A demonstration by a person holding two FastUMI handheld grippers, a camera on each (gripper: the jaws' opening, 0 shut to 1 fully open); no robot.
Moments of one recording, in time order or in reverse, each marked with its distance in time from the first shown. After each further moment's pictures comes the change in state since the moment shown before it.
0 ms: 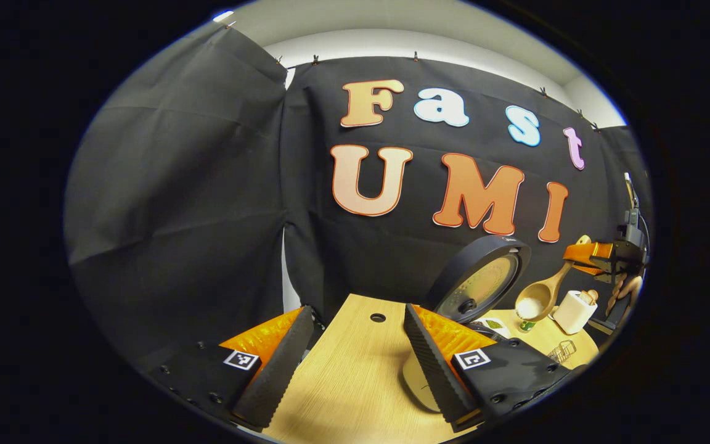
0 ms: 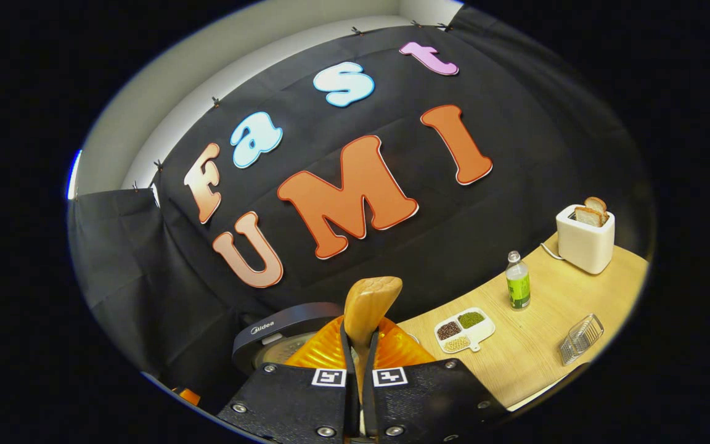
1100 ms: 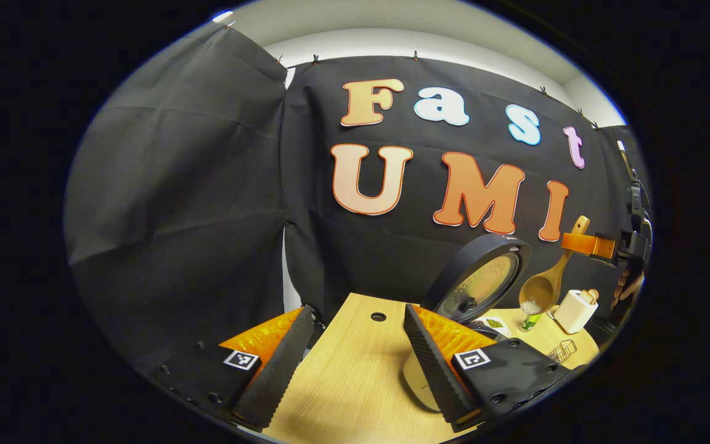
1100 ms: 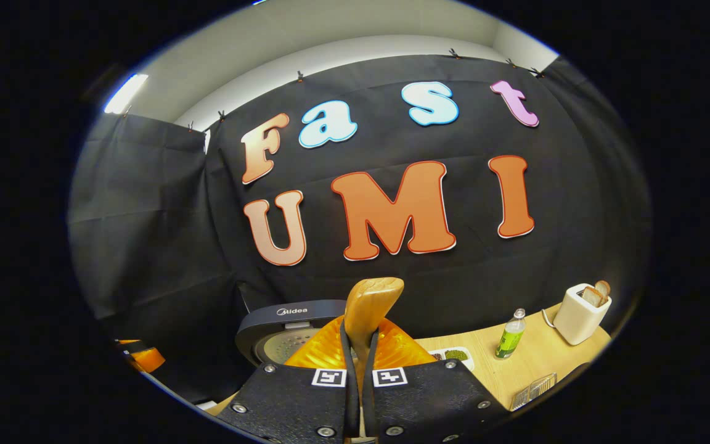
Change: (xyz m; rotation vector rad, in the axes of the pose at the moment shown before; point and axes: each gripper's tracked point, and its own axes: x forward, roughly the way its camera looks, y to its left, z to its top) left arm 0.000 0.003 -0.001 0.002 0.005 0.007; right arm -0.012 0.052 0.002 -0.384 -0.060 0.107
